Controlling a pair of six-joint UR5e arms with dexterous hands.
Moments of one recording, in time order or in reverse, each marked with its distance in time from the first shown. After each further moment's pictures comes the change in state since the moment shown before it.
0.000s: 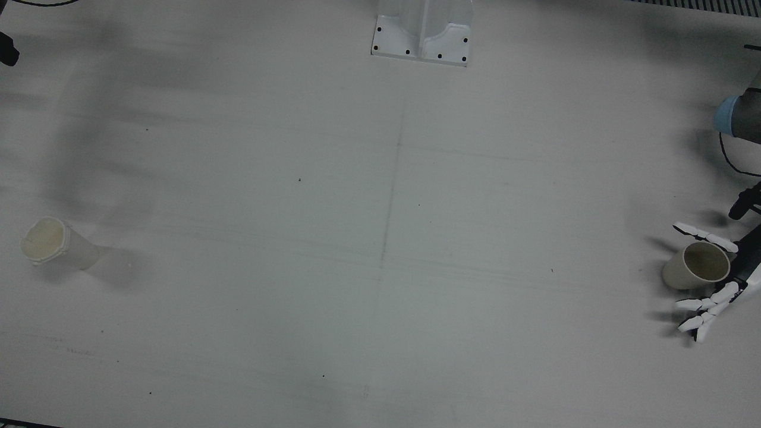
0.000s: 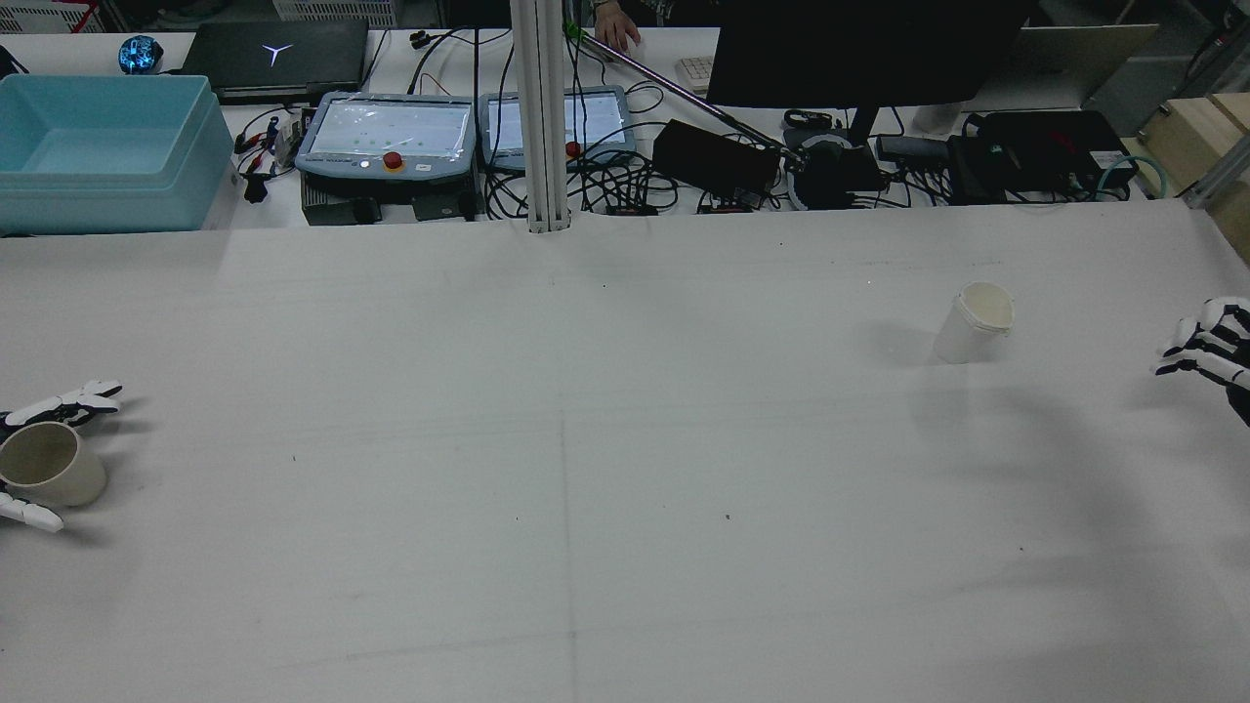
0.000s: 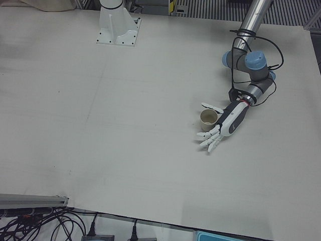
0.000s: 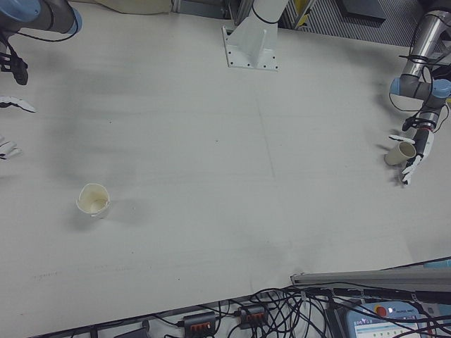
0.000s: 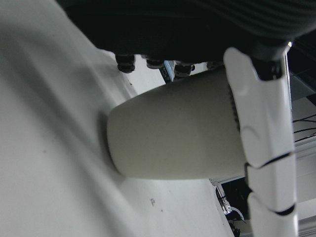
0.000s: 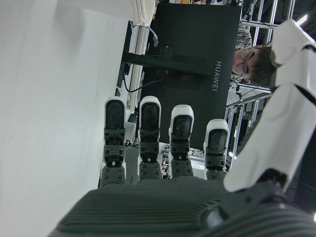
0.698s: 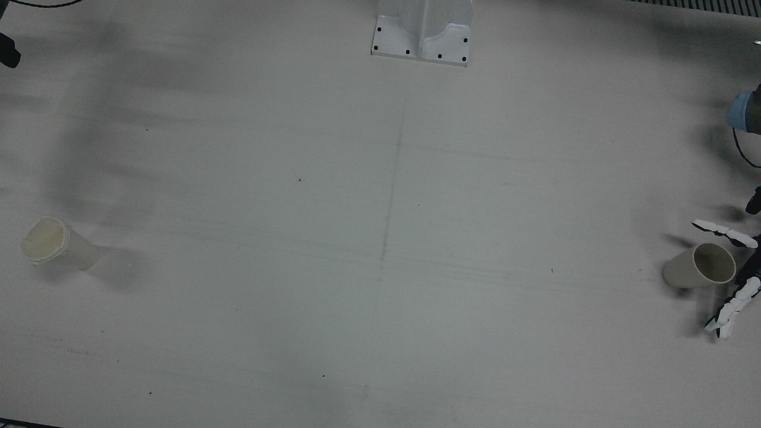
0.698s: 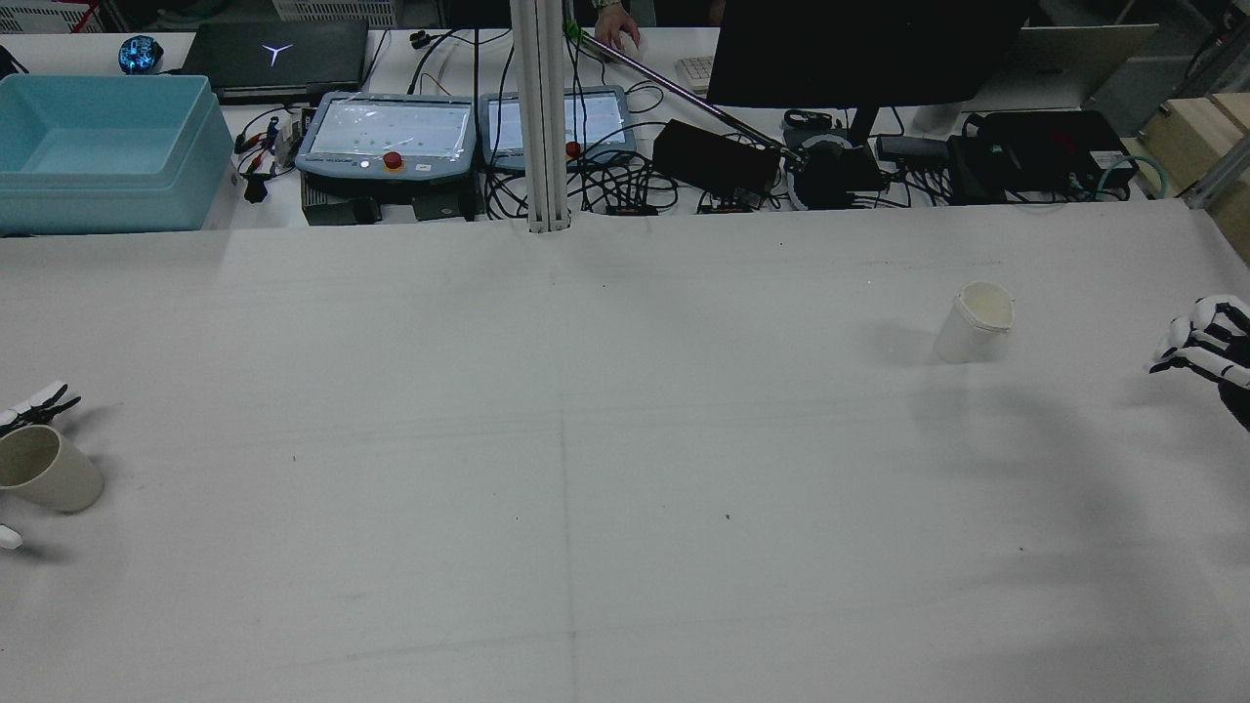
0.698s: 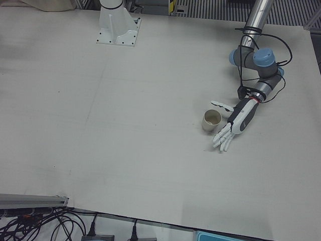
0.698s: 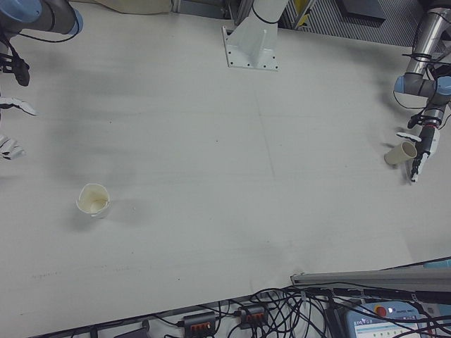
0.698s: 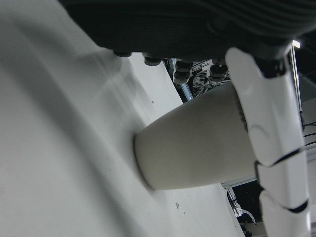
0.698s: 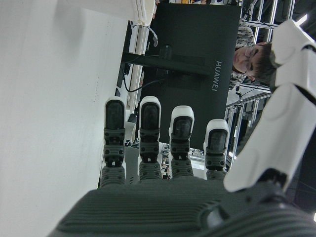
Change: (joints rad) left arm -0.014 0.050 0.012 -0.025 0.009 0.007; right arm -0.002 0.010 0.002 0.000 -0.002 0.000
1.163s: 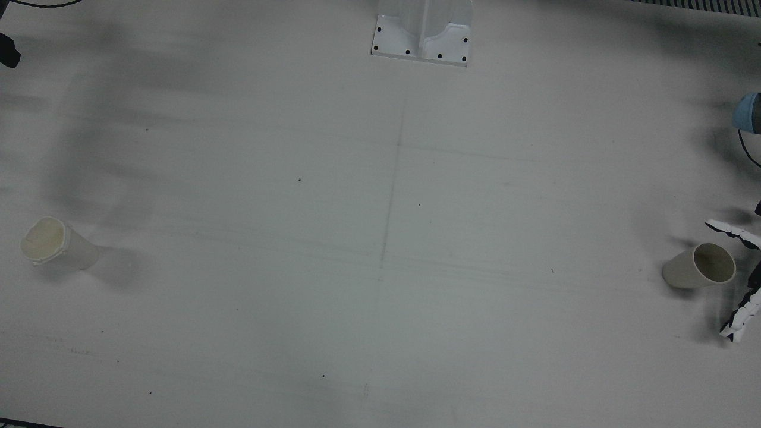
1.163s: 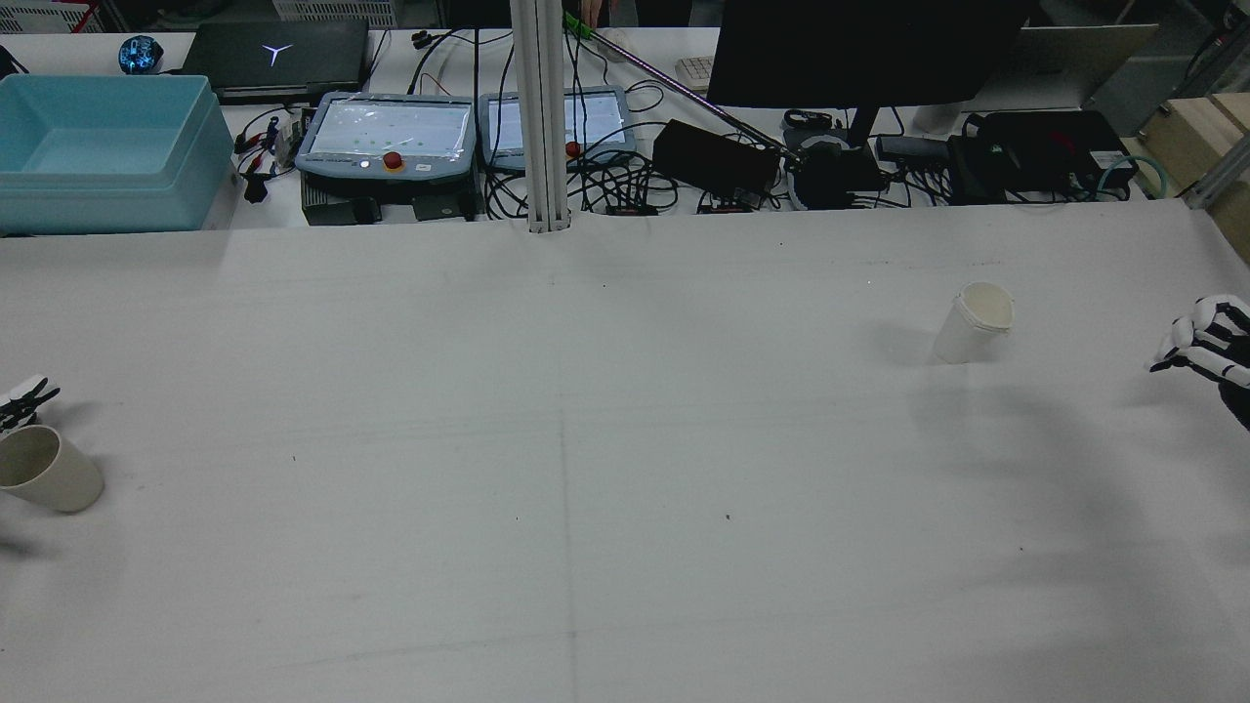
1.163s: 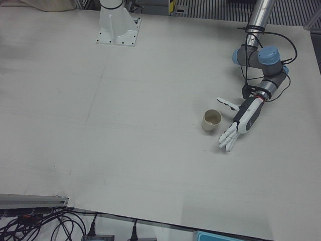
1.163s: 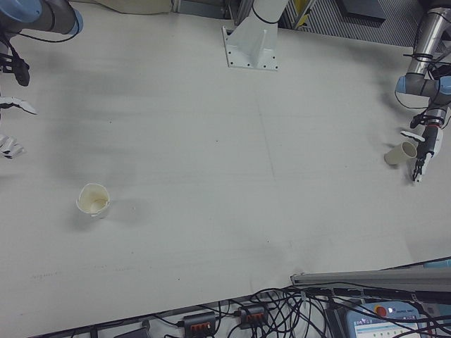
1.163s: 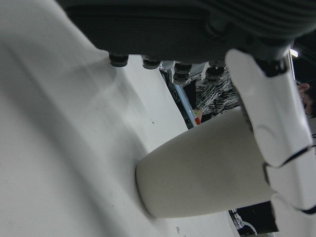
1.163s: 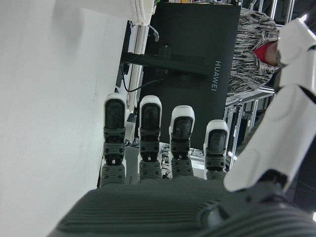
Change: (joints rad) left arm -0.035 0.001 0.014 -0.009 0.001 -0.005; right arm 0.000 0.000 0.000 0.000 0.002 0.000
